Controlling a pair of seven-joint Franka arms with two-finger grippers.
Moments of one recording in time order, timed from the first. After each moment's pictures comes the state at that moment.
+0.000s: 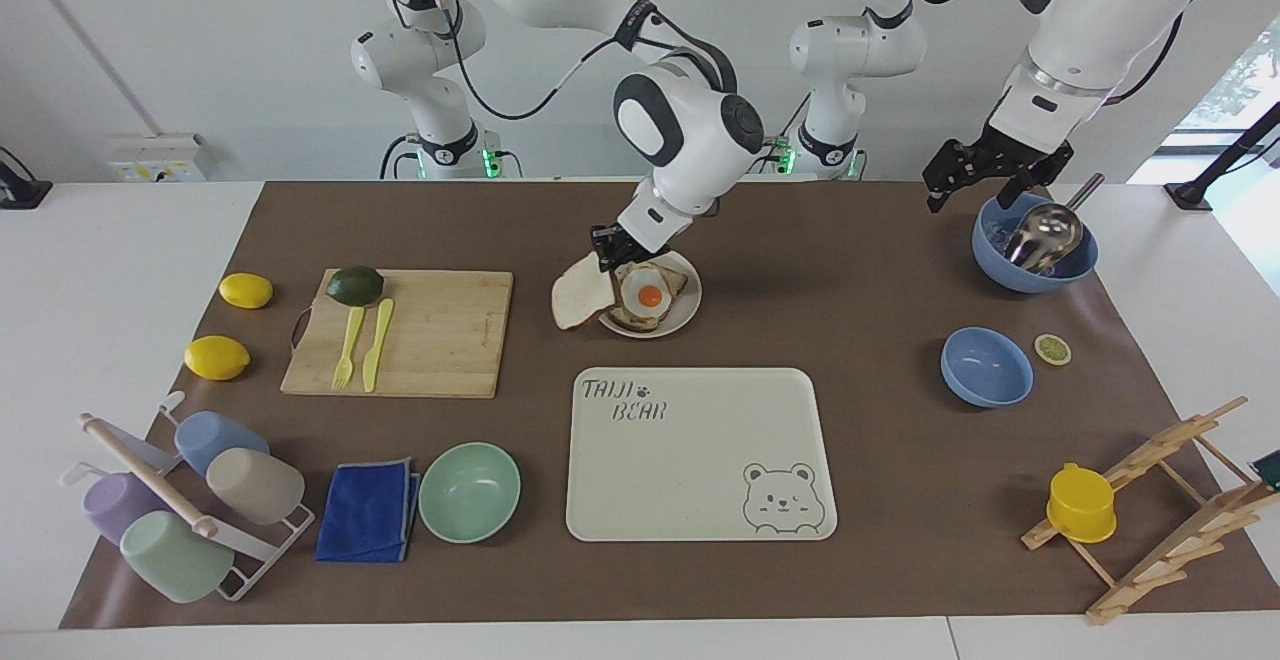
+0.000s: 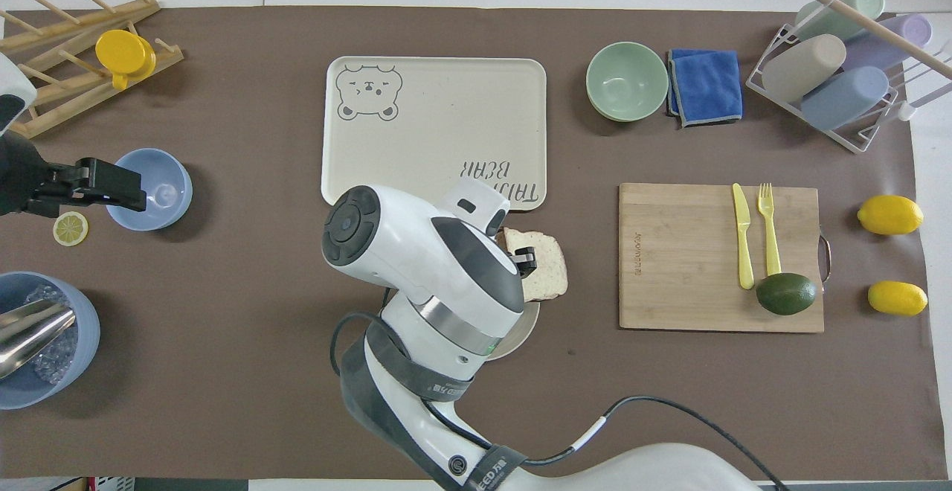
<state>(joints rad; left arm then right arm) -0.07 -0.04 -0.05 -1.62 -0.02 1.52 -0.11 0.70 0.46 0.10 -1.44 -0.25 1.52 0.68</state>
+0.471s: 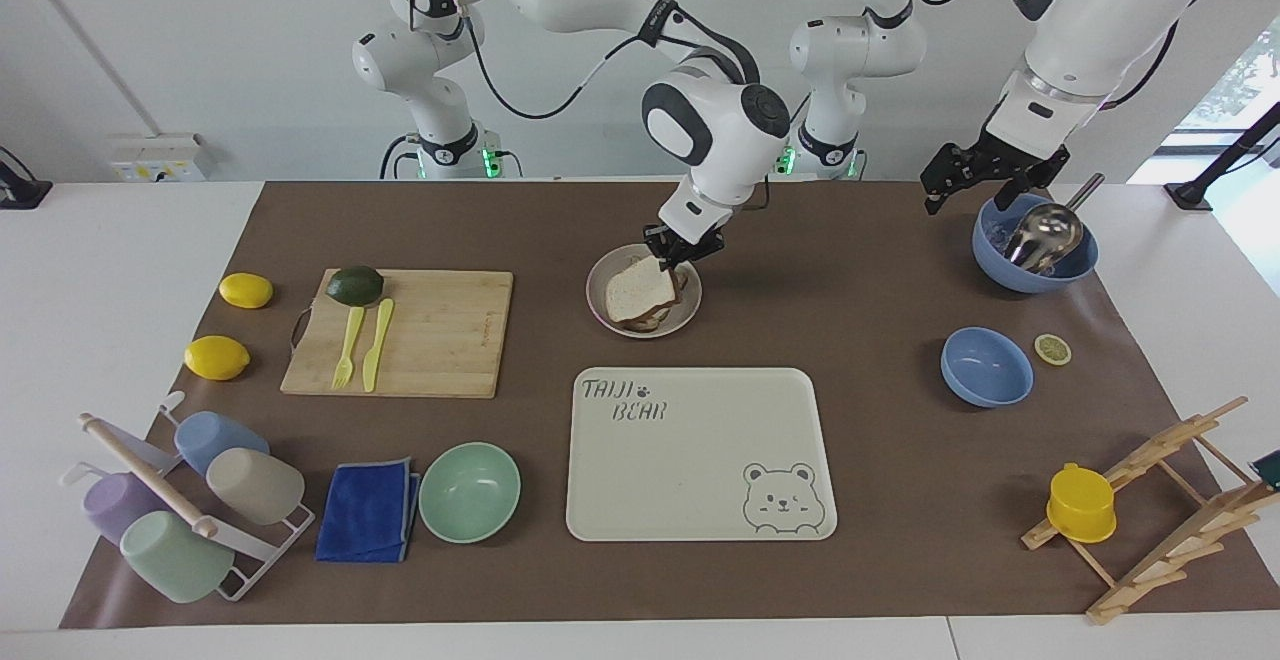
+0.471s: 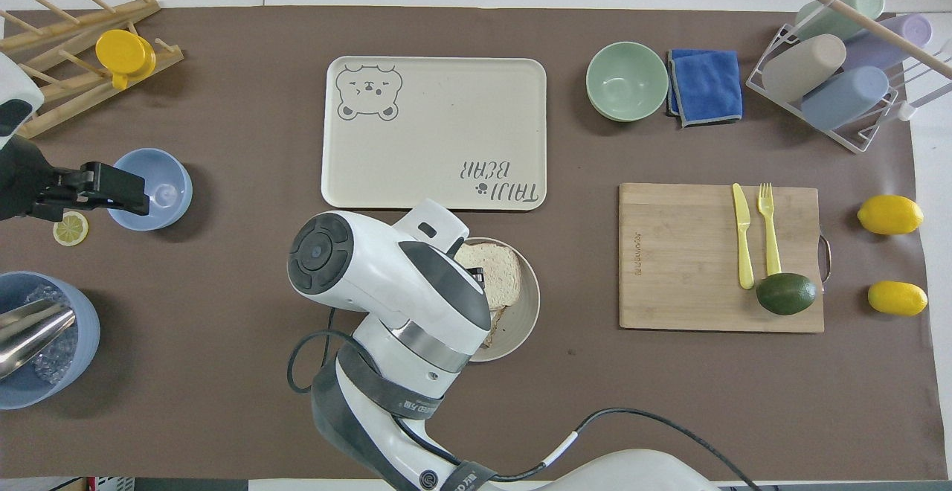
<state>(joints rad) -0.07 -0.05 -0.05 -1.64 -0.02 1.53 -0.11 0.73 0.49 0.10 -1.47 -0.14 1.70 0.79</state>
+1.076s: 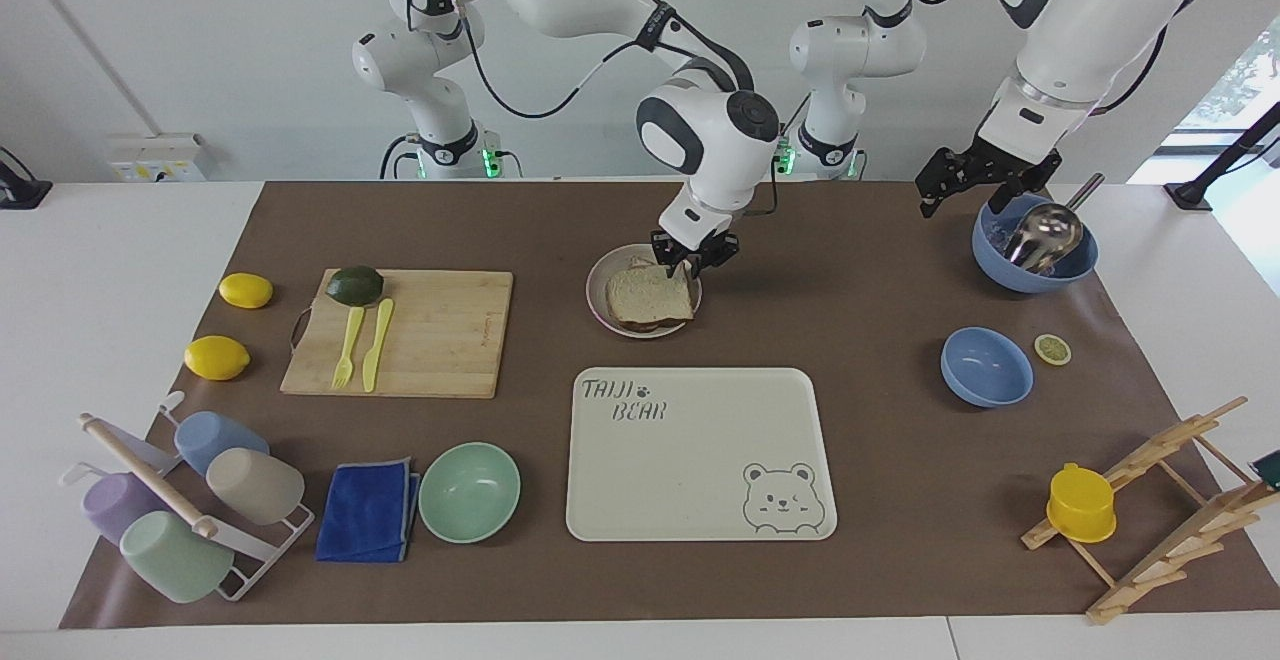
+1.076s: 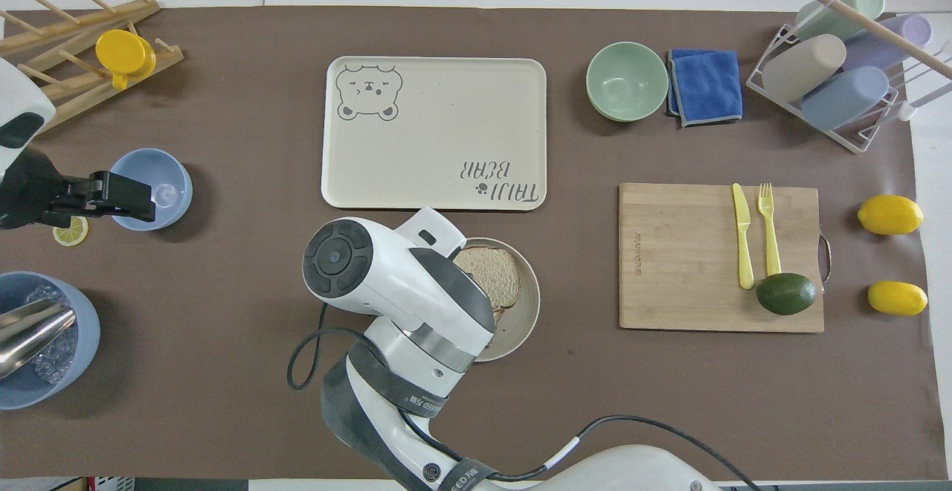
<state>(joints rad) -0.07 -0.07 -0.05 -1.71 -0.02 1.58 -0.11 0.69 0.45 0.09 -1.51 -0.10 1.83 0.82</state>
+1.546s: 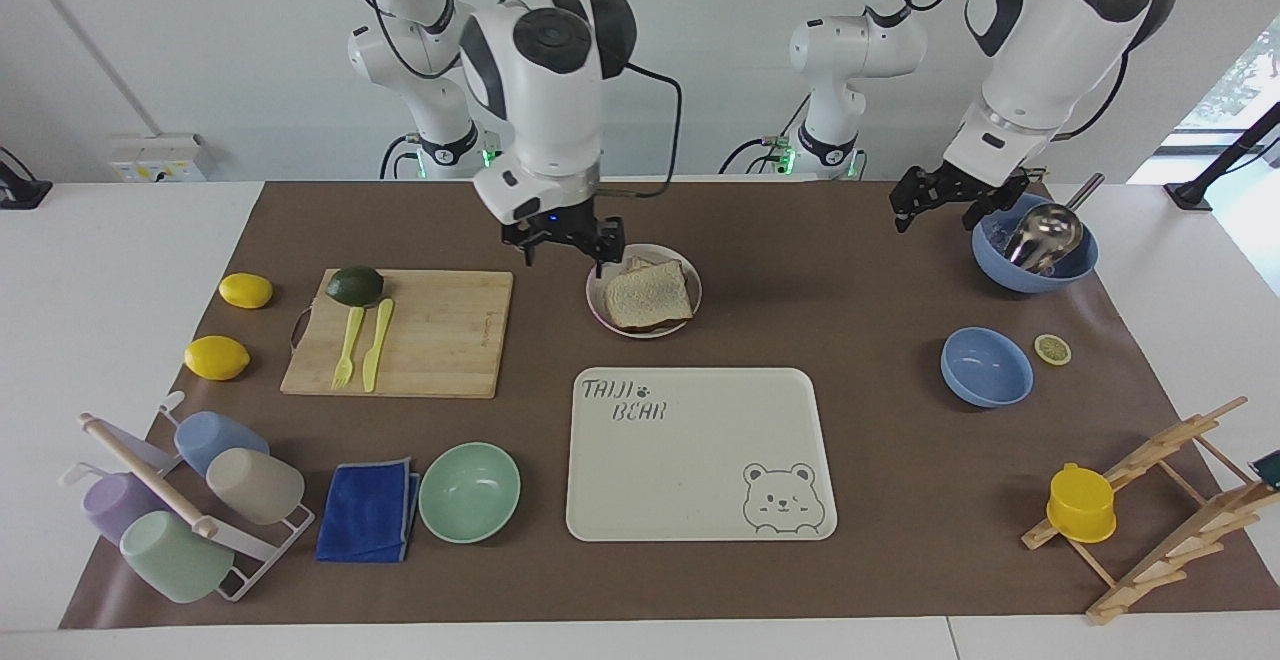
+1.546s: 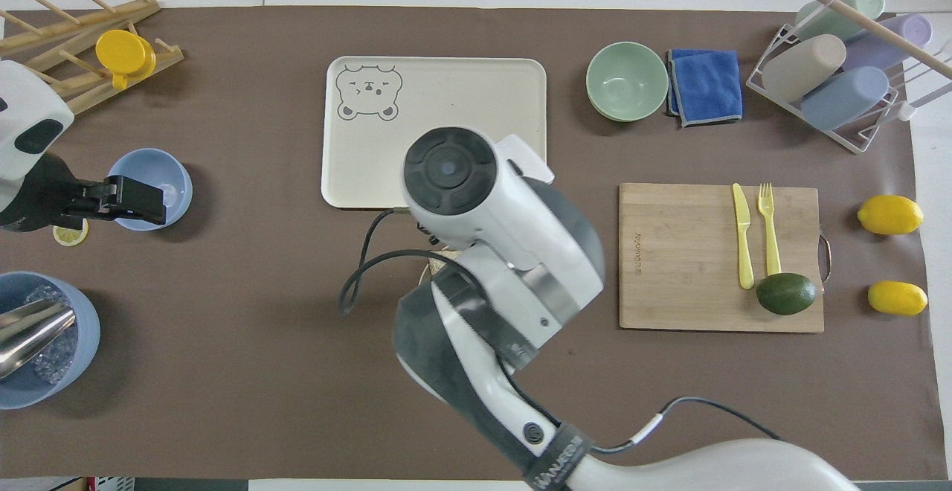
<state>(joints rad) -0.13 -0.08 -0.07 -1.85 -0.04 1.69 -0.12 0.32 0.18 0.09 -1.50 -0.05 1.60 0.61</state>
